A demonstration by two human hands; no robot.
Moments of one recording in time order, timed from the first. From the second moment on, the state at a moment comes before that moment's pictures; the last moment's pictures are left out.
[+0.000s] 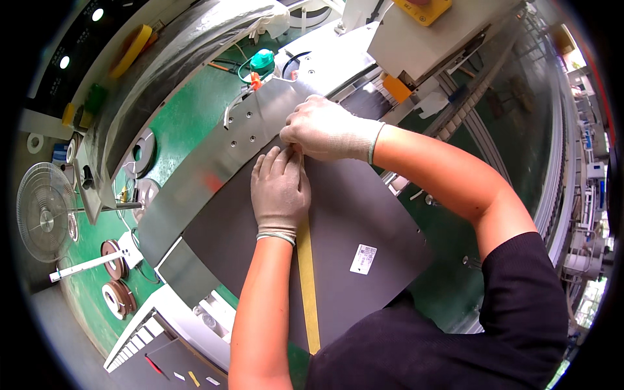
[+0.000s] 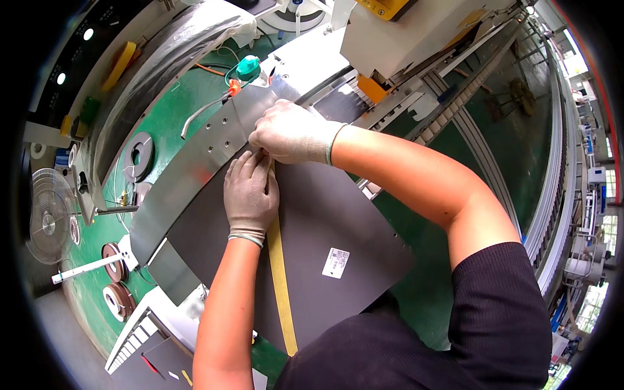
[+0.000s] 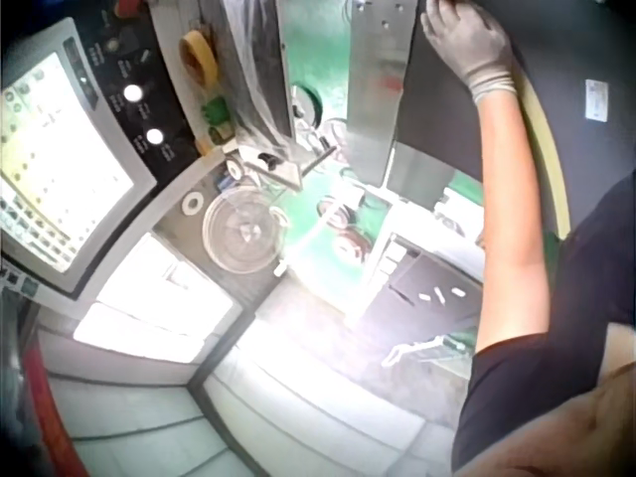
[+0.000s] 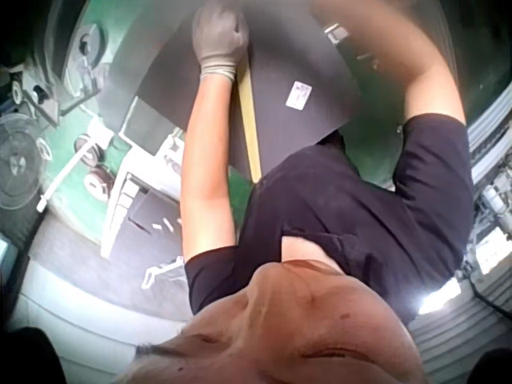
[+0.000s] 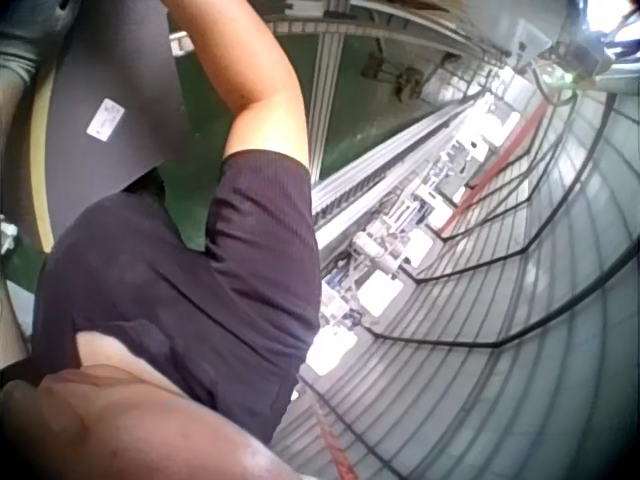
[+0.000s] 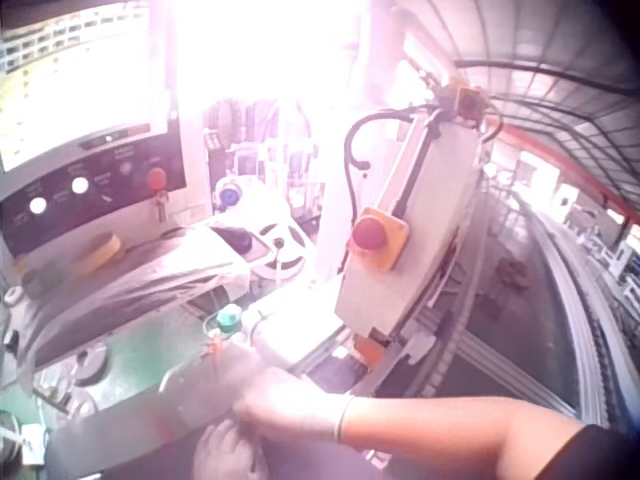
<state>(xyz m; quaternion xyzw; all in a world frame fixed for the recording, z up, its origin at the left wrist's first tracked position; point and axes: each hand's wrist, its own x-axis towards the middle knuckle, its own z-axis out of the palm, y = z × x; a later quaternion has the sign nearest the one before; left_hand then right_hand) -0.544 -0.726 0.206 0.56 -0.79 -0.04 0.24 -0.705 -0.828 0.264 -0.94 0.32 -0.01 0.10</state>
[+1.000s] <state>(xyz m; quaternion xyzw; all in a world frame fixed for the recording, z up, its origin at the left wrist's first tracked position) -0.548 -0.729 0.210 0.56 -0.80 -0.04 0.21 -0.895 -0.631 0.169 -0.14 0.59 -0.64 0.47</state>
